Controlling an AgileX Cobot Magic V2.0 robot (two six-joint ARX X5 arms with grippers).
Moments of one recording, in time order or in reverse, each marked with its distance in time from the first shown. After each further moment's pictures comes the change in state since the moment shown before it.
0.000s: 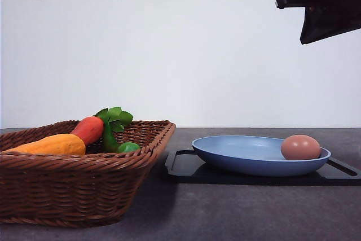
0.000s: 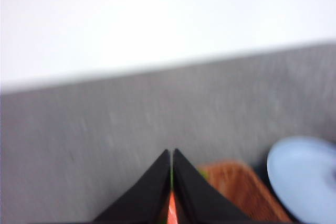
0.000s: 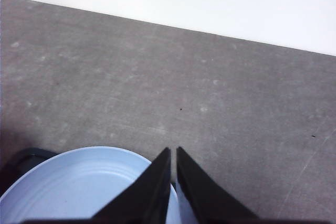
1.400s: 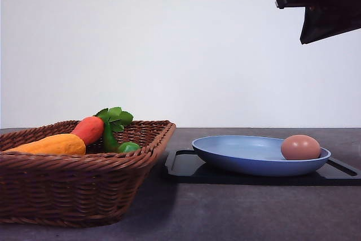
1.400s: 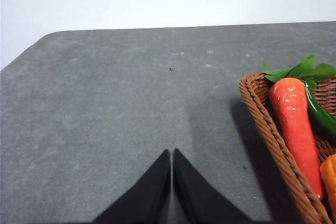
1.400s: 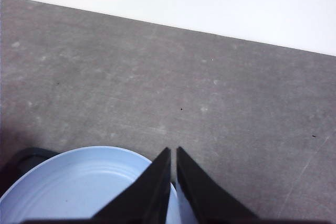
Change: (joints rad) left_arx 0.312 -0.656 -0.670 -0.030 -0.002 0.029; right_arx 0.000 0.000 0.000 0.000 0.000 0.000
